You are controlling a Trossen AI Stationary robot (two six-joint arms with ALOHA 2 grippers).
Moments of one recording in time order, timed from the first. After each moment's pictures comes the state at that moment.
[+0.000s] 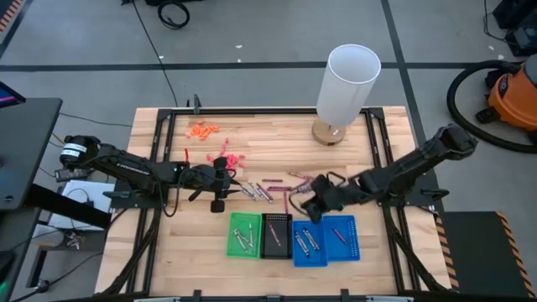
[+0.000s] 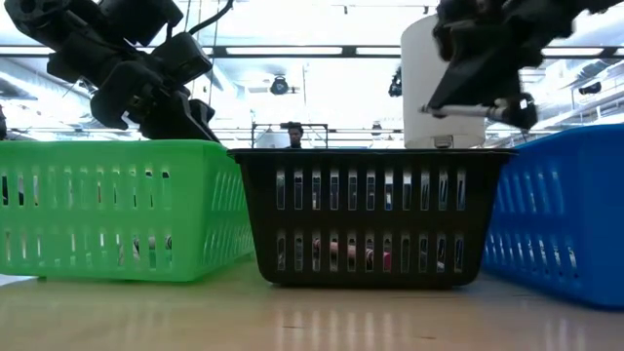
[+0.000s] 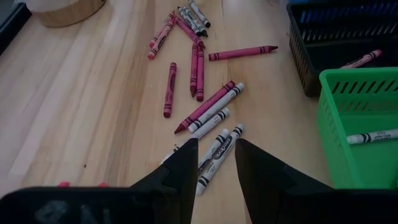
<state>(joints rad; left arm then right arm) -0.09 1.18 0.43 0.16 -0.15 0.06 0.37 1.31 0.75 -0.20 0.28 1.11</state>
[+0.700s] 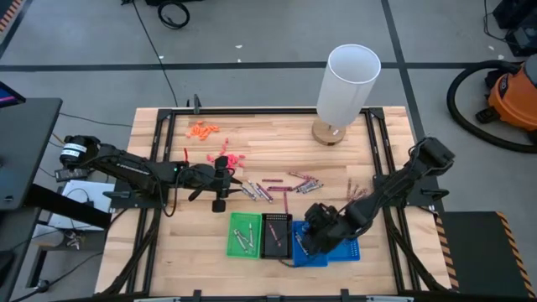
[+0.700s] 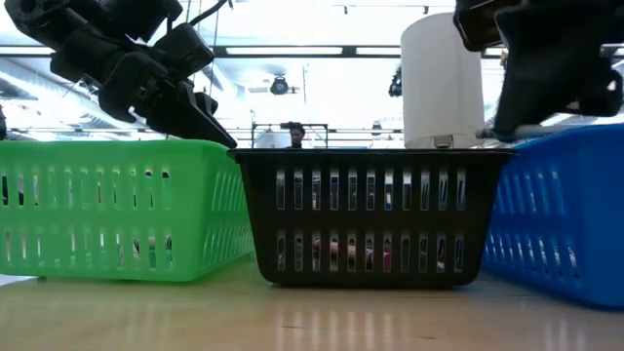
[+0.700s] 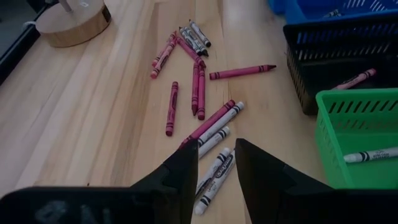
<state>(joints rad) -0.09 1.18 0.44 0.21 -0.15 0.07 0.60 1.64 1.05 -0.51 0.31 1.36</state>
